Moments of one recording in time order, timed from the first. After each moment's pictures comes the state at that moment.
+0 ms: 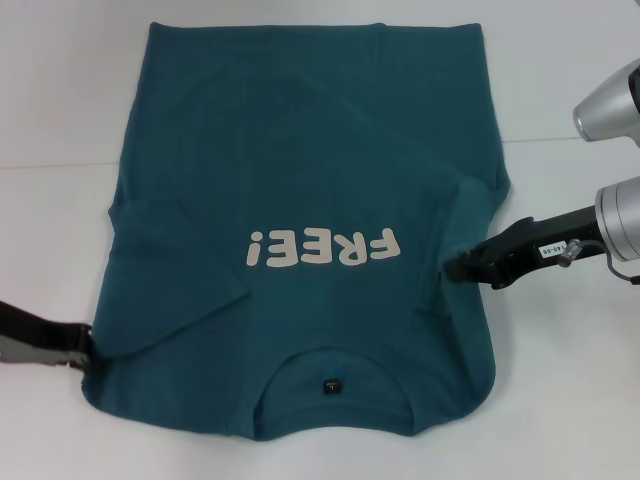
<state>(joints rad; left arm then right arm) -0.68 -2.07 -2.32 -0.94 -0.38 1.42 -2.67 0.69 2.06 -0.78 -0.94 -2.41 -1.46 2.01</state>
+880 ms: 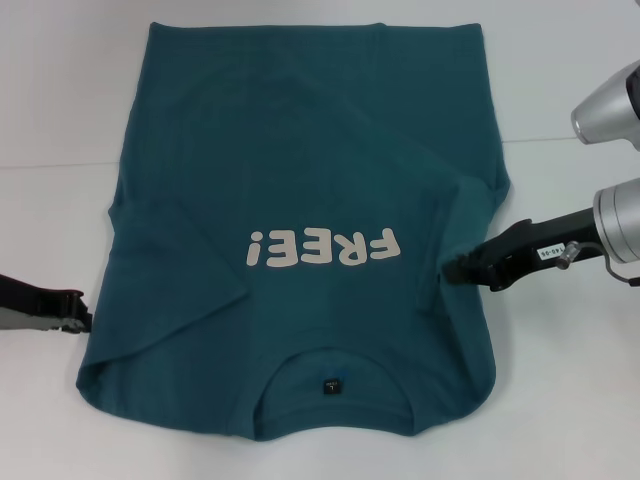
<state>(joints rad) -0.68 -2.07 -2.32 -0.97 -0.39 1.34 -2.68 0.69 2.07 -0.78 -0.94 -2.41 -1.46 2.01</state>
